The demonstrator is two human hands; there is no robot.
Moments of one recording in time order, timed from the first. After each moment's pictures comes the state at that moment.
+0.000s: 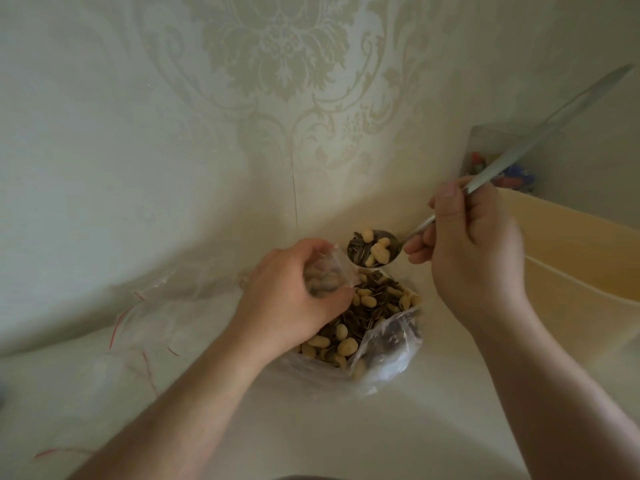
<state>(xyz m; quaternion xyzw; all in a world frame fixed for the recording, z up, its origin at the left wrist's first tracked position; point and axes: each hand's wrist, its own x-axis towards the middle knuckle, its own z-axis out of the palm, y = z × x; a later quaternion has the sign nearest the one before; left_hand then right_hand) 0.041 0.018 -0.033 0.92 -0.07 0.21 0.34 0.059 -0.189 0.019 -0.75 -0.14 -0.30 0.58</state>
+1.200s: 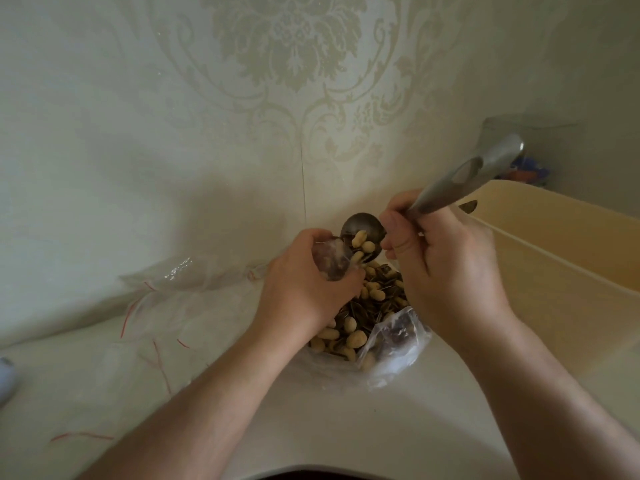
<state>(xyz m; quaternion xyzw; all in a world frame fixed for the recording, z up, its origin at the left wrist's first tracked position) 0.045 0.001 -0.040 0.87 0.02 0.22 0.44 0.057 -0.172 0.004 -0.78 -0.30 -0.39 0.38</state>
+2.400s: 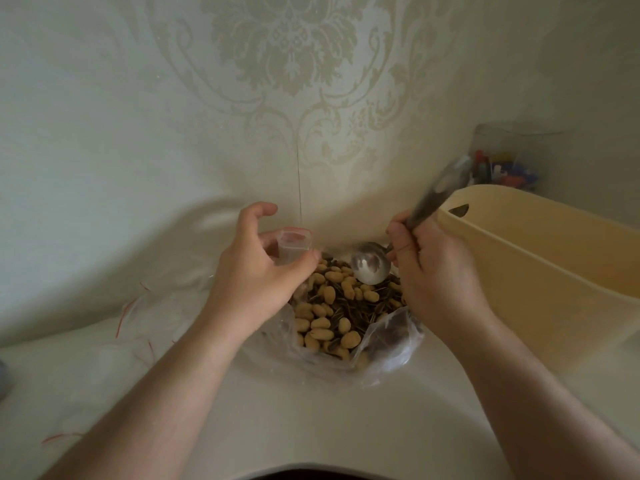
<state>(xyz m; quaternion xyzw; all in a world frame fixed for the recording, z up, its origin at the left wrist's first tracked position) 0.034 0.040 -0.018 0.83 0.03 0.22 0.51 0.075 -0.180 -0.017 -0.85 -0.19 -0.27 0.41</state>
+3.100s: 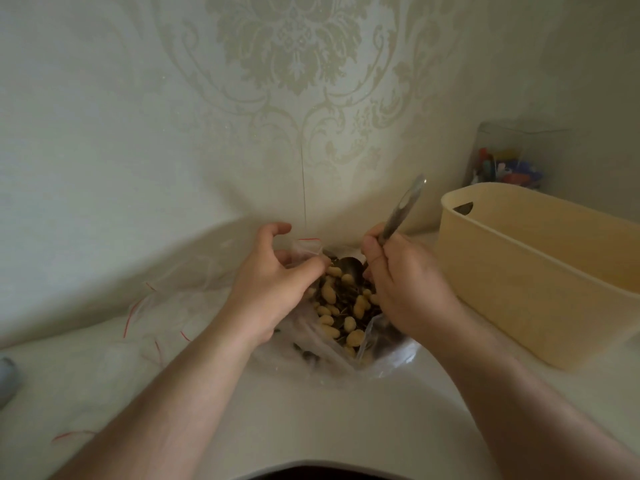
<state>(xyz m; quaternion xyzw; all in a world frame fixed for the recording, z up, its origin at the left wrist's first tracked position) 0.044 0.031 -0.030 0.77 0.09 0.14 0.62 0.071 -0.156 -0.021 -0.89 -0.24 -0.19 0.35</state>
